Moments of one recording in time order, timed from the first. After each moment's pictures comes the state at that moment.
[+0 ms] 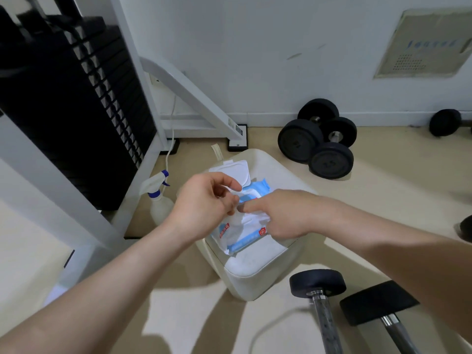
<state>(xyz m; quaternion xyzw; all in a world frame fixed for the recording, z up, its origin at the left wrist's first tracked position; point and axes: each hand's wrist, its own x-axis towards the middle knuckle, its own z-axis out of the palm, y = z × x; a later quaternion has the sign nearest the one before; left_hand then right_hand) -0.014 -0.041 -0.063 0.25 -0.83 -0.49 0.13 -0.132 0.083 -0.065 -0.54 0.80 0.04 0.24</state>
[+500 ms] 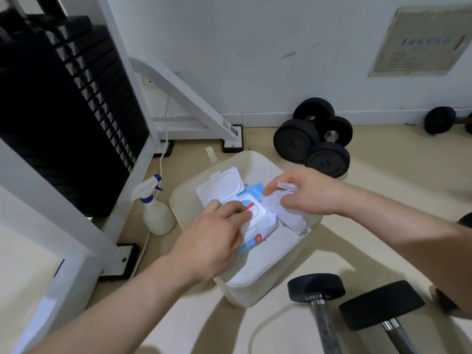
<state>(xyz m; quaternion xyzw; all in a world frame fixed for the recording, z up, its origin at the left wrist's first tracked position) -0.010 -0.034 -0.106 0.03 -0.99 -0.11 0.03 -0.178 0.109 -0.056 -0.42 0.84 -0.24 0.24</state>
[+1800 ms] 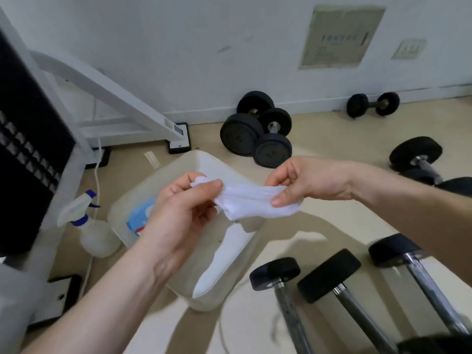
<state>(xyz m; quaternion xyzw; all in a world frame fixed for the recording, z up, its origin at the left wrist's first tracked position) -0.064 0.013 -0.068 0.13 -0.55 -0.83 0.05 -0.203 0.205 -0.037 -0.27 0.76 -0.40 0.44</state>
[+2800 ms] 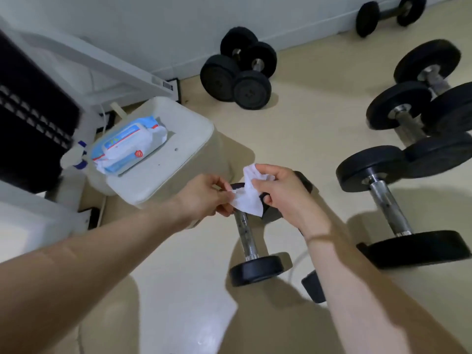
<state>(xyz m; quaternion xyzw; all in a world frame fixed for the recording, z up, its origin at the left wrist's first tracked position) -0.034 0.167 -0.111 0.25 -0.82 -0.49 -0.16 -0.105 0.318 -0.157 -0.02 0.67 -0.67 0.33</state>
